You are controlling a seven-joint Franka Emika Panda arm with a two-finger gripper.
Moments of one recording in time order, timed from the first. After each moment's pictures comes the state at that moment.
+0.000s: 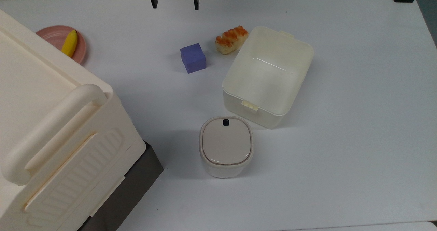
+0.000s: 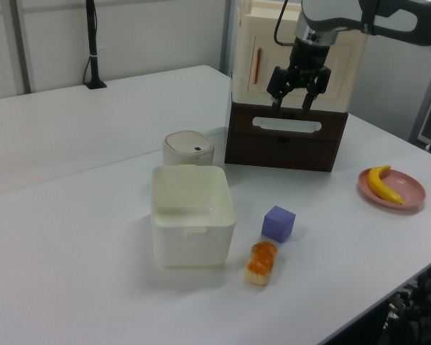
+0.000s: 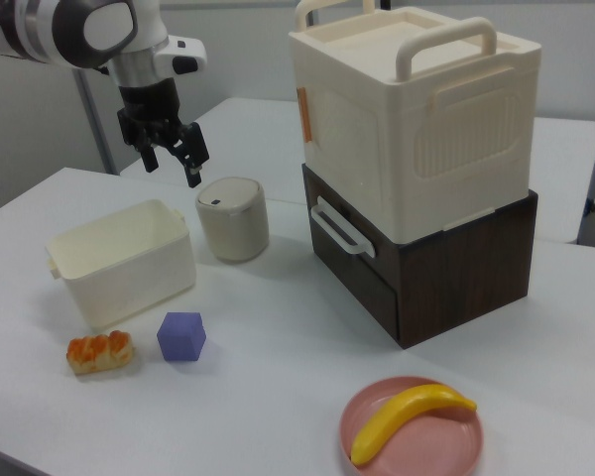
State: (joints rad) arm 0.02 -0.02 -0.04 -1.65 0.05 1.72 0.07
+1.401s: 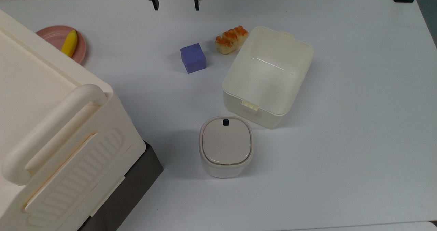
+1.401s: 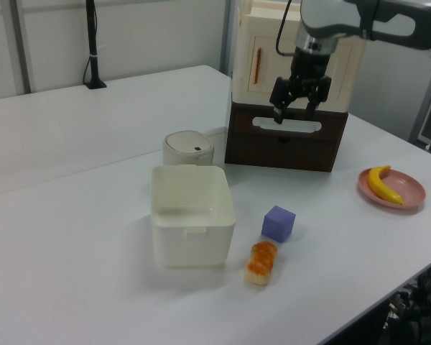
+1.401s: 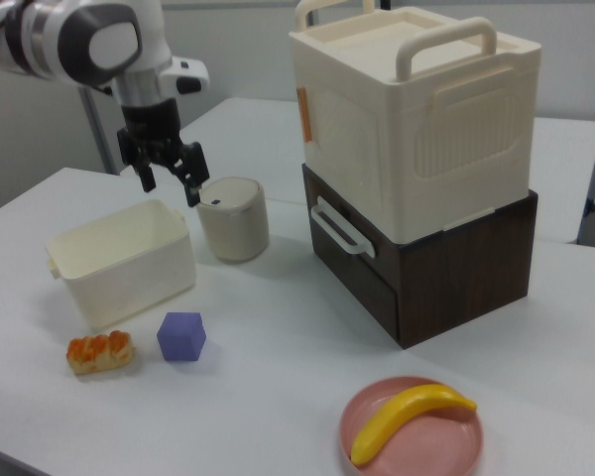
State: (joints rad) arm 0.02 -0.03 -0.04 -1.71 0.05 1.72 0.02
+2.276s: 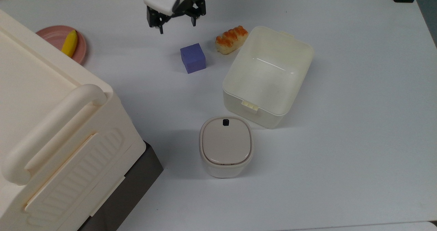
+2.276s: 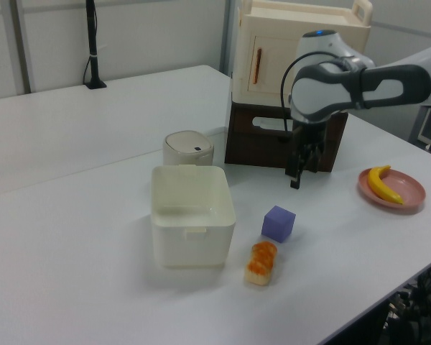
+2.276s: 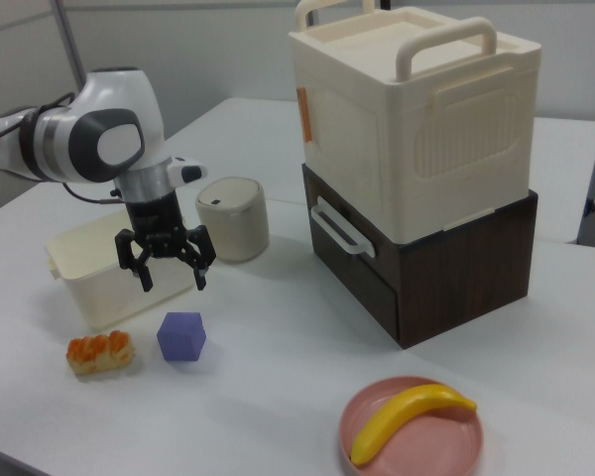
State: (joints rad) arm 0.03 -0.07 -0.01 -2.09 -0.11 1.92 -0.30
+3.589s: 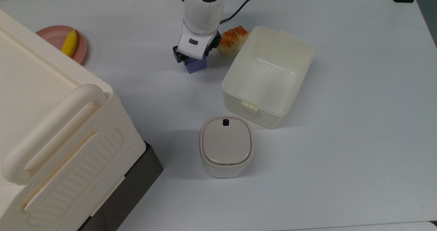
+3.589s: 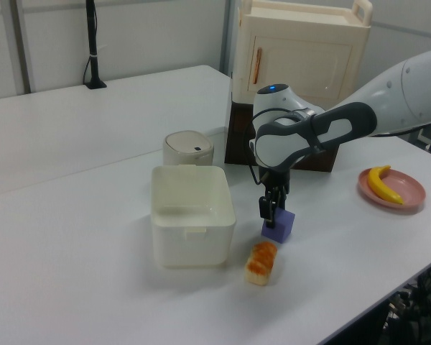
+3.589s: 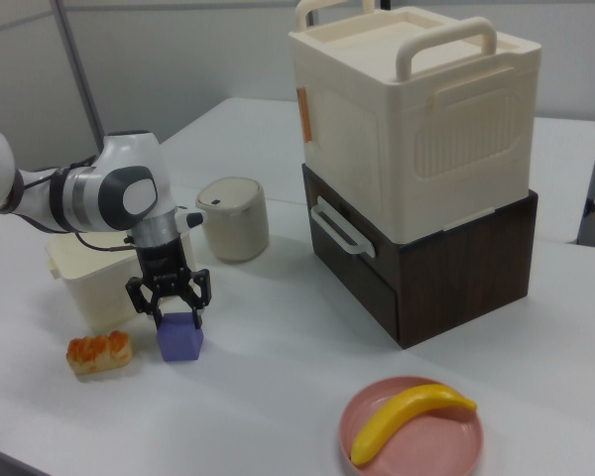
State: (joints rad) arm 0.11 0.15 0.00 -2.10 -0.14 2.10 -0.31
